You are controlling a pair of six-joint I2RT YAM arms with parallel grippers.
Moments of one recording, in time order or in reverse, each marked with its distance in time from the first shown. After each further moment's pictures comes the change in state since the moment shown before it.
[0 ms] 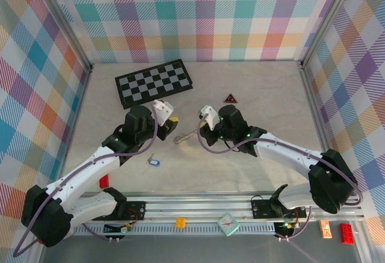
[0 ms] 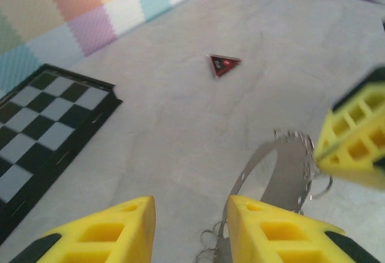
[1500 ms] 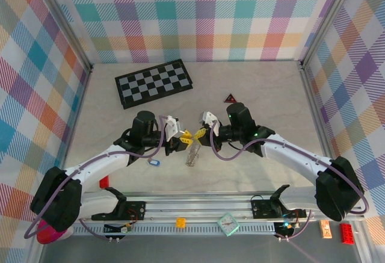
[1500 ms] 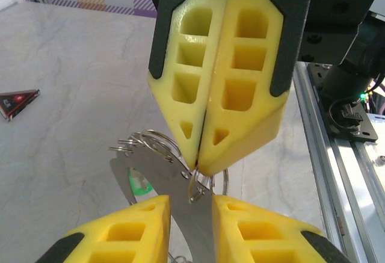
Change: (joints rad) left arm 0.023 0.140 -0.153 0.272 0.664 0.096; right arm -0.056 -0.069 -0.007 -0.044 -0.443 -0.185
